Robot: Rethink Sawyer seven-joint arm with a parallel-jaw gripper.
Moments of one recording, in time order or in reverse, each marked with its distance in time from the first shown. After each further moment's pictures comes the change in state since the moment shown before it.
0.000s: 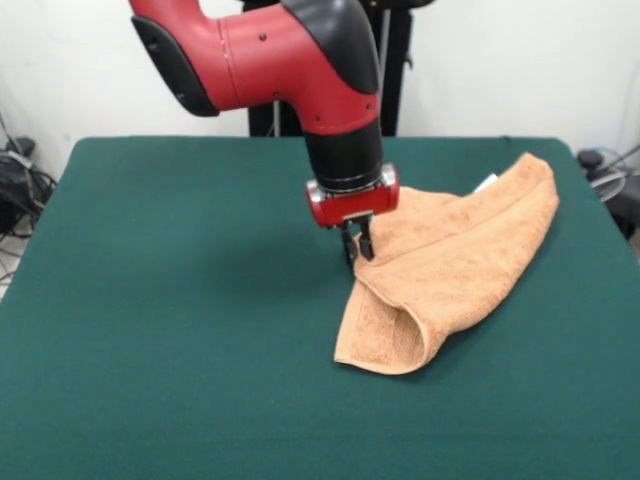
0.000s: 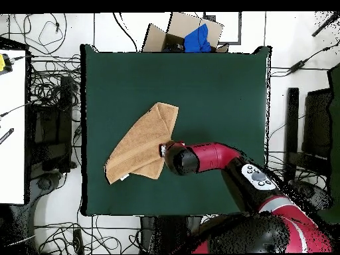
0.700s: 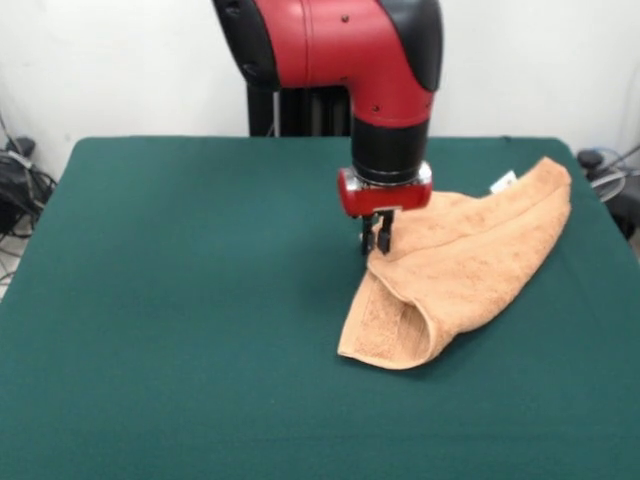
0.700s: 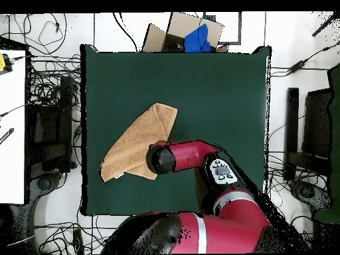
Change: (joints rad) arm 0.304 -0.047 -0.251 -0.046 0.152 -0.001 0.020
